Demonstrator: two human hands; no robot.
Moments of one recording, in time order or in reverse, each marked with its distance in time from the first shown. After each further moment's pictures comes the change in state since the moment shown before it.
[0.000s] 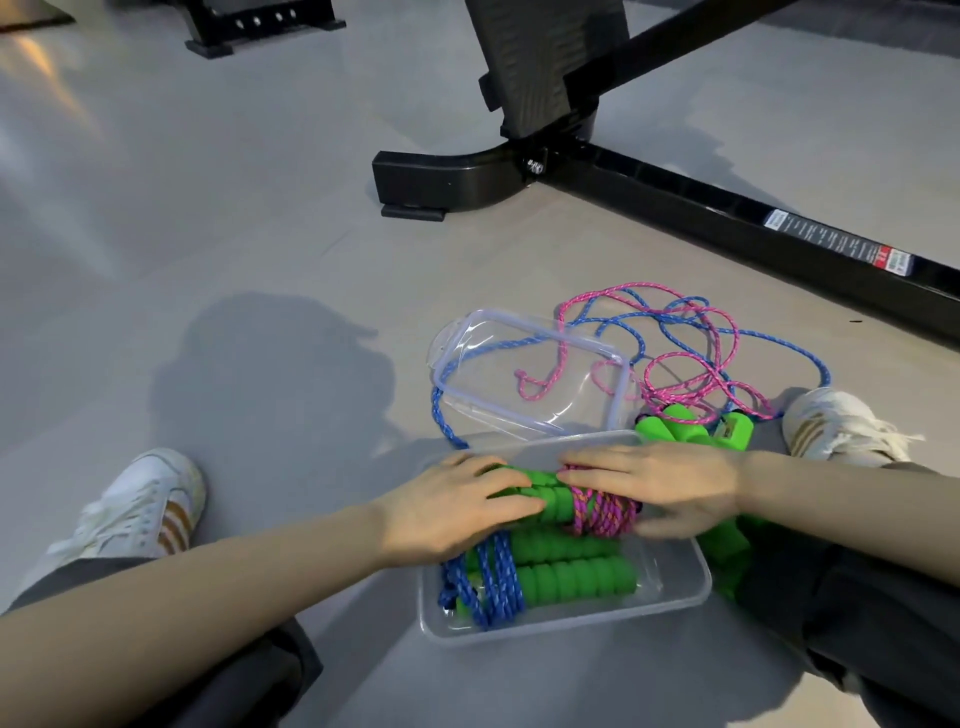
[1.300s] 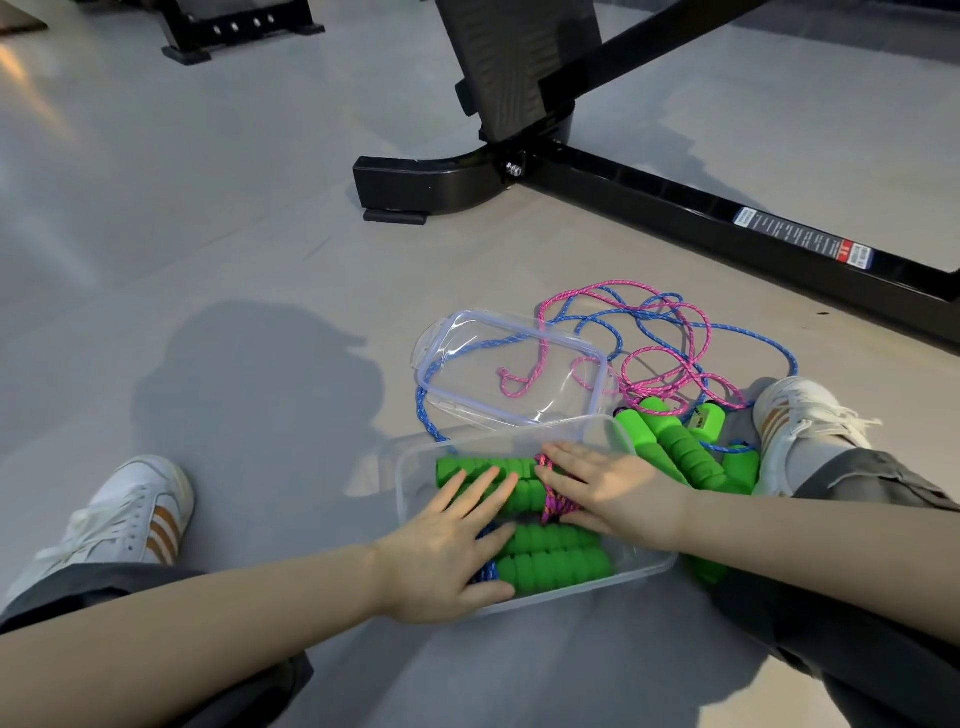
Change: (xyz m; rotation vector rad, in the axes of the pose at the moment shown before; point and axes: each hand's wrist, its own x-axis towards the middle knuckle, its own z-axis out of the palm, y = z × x) left_hand 0.001 0.048 -0.015 -0.120 -0.511 -0.248; right_hand 0.020 -0.029 0.042 -0.290 0.430 0.195
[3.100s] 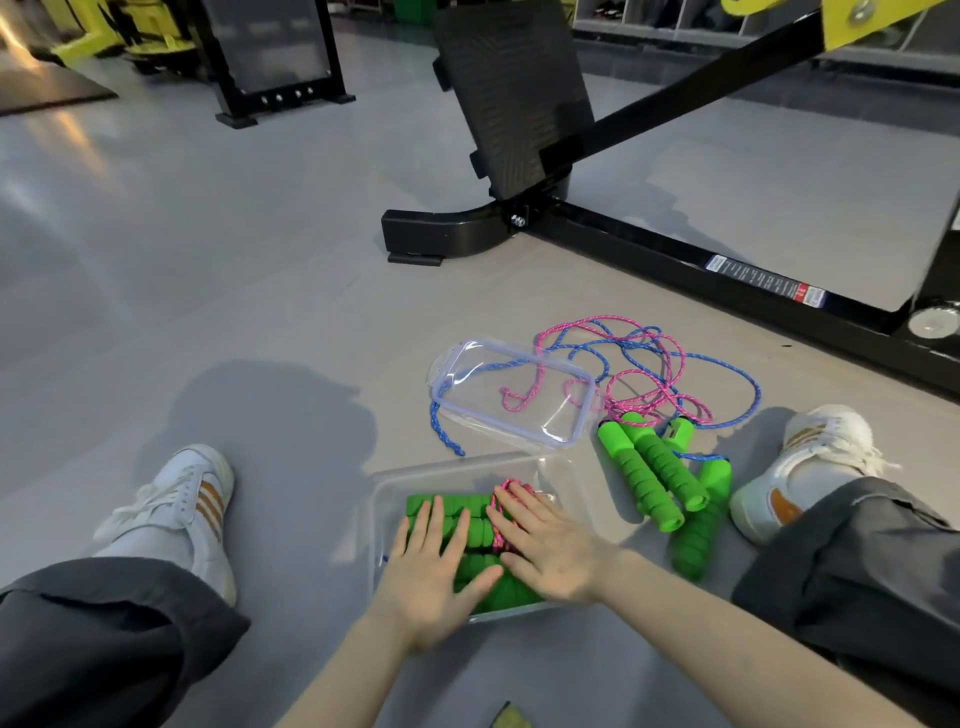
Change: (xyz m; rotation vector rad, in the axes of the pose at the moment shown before) left_hand -0.036 0.050 0.038 -0.357 0.133 -0.580; right_hand 0.009 -0.094 -0.022 0.289 -0.431 0.225
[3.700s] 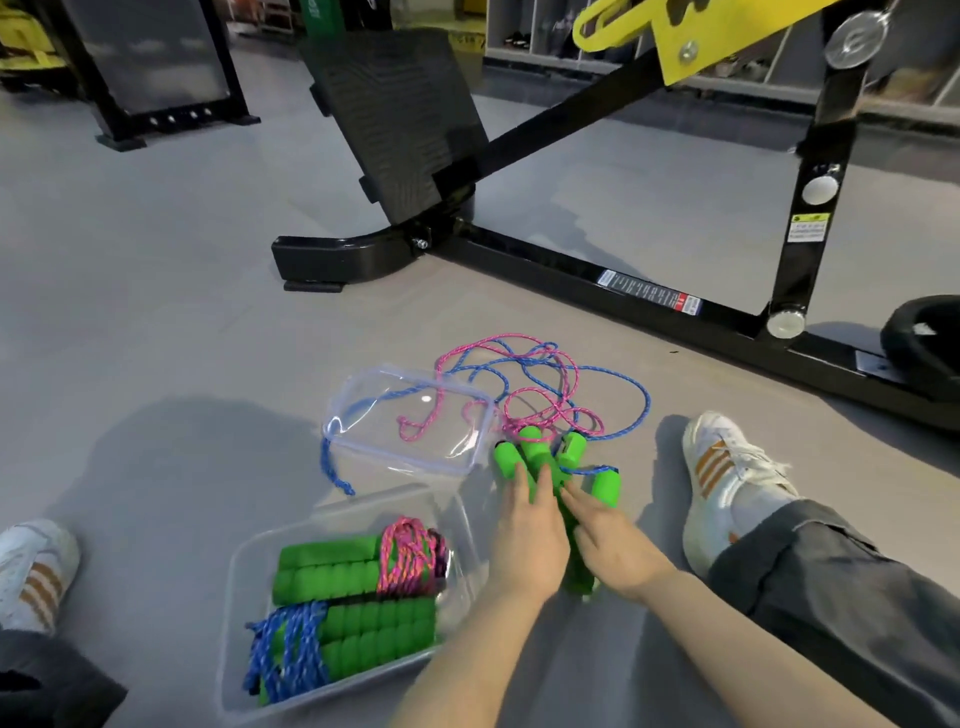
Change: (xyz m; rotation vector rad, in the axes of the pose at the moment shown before) left_hand 0.095 0.209 -0.002 -0.325 0.286 0.149; right_hand -0.109 0.119 -0.005 0.427 0.307 0.462
